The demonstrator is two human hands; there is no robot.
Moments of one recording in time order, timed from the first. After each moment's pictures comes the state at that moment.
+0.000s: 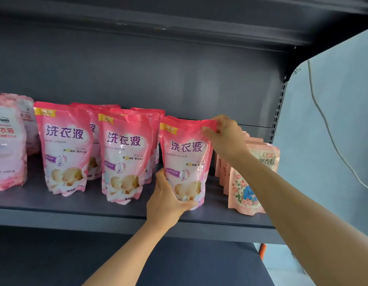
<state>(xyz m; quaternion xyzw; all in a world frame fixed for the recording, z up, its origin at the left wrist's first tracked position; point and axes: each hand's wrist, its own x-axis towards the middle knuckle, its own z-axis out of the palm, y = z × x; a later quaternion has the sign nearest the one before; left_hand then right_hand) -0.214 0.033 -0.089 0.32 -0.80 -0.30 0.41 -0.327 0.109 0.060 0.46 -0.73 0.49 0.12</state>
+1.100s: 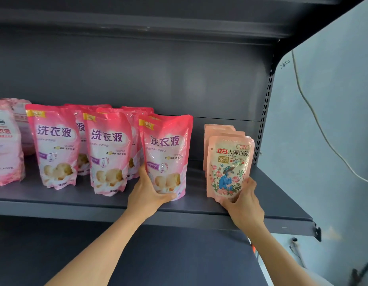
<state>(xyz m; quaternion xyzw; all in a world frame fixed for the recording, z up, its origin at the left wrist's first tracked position) -0.213 0.032 -0.093 0.35 -0.80 -0.29 0.38 -0.372 0.211 -0.081 0.29 -0.85 0.44 0.02</state>
